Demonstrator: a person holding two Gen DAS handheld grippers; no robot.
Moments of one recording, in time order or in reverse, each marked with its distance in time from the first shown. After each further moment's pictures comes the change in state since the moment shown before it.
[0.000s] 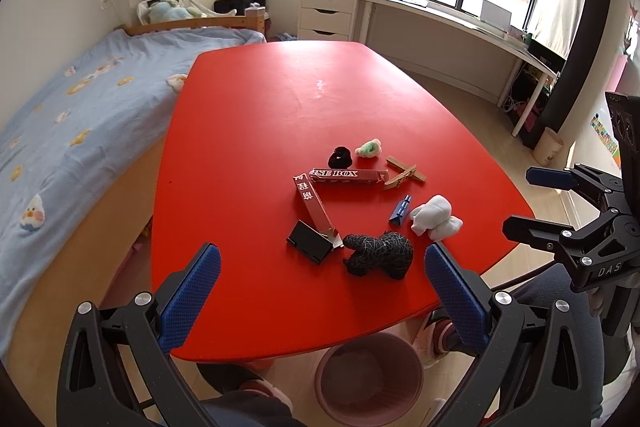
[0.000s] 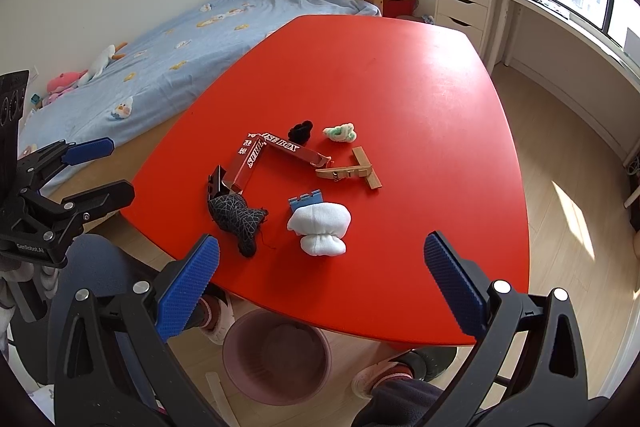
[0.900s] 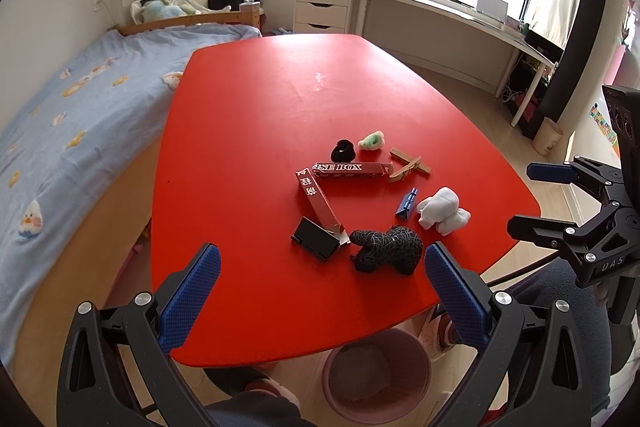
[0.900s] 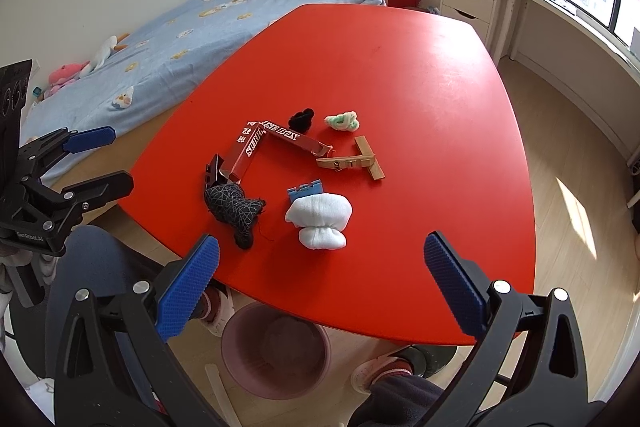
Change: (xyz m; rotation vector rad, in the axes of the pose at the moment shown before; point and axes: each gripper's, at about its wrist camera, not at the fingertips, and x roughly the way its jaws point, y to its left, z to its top) left arm 0.011 0.007 -0.002 0.035 0.025 -0.008; right arm 0.010 -0.001 -0.004 -0.011 0.048 0.015
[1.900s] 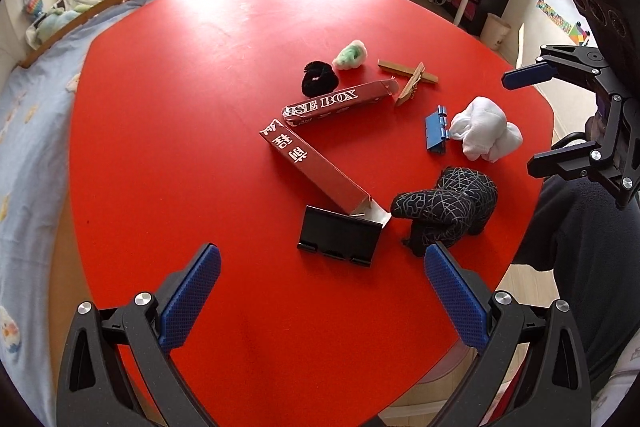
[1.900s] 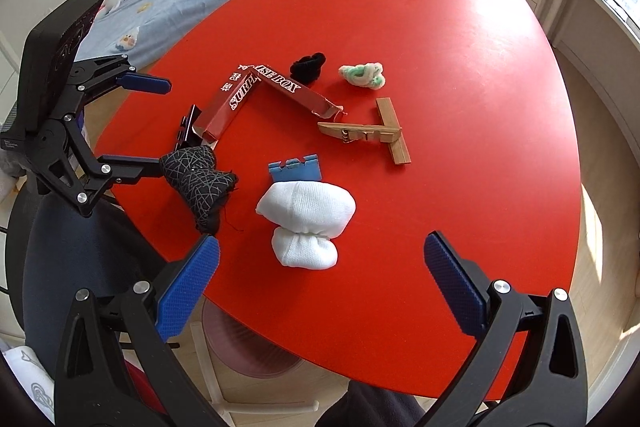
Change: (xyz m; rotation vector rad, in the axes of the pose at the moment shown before) left arm 0.100 0.022 0.007 0.322 0.246 -0.174; right arm 0.070 -0.013 0.018 -0.116 0.203 0.077
